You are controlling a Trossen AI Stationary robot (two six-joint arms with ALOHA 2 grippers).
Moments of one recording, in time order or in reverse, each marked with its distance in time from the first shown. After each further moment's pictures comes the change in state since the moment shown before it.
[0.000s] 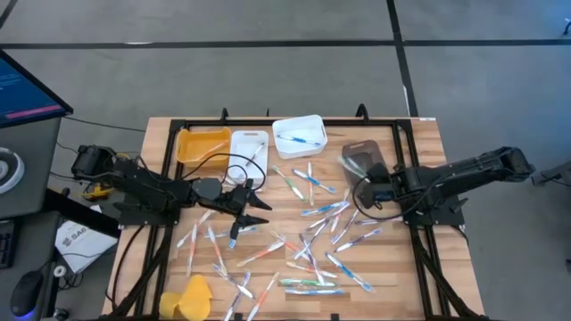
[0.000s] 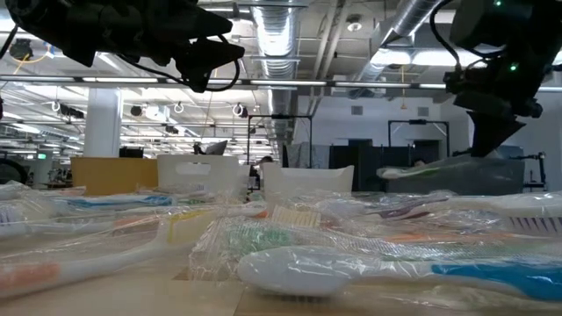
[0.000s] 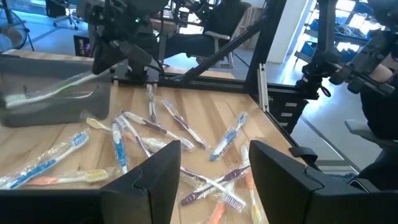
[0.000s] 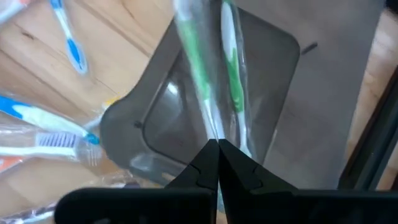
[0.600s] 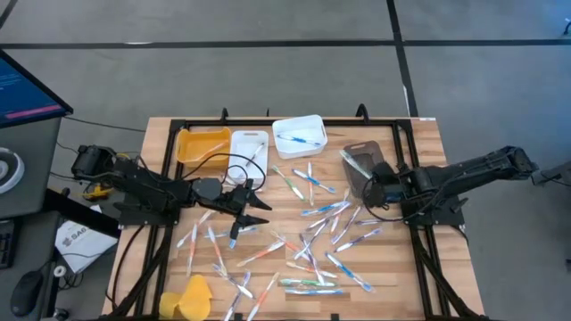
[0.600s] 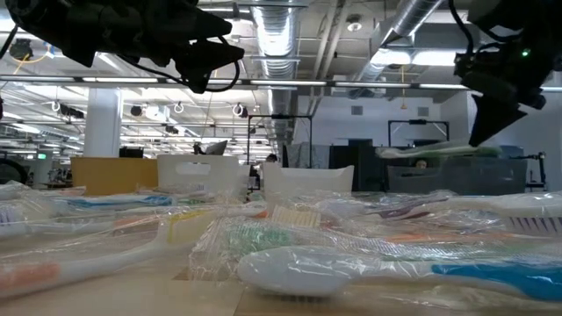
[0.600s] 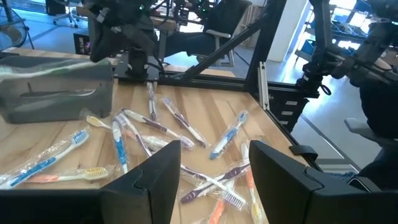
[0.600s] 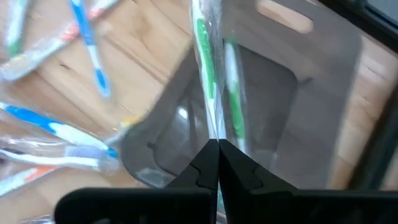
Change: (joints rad) left arm 0.000 0.000 0.000 -0.007 0.000 0.000; right arm 0.066 -0.113 0.002 -0.050 0.092 0.046
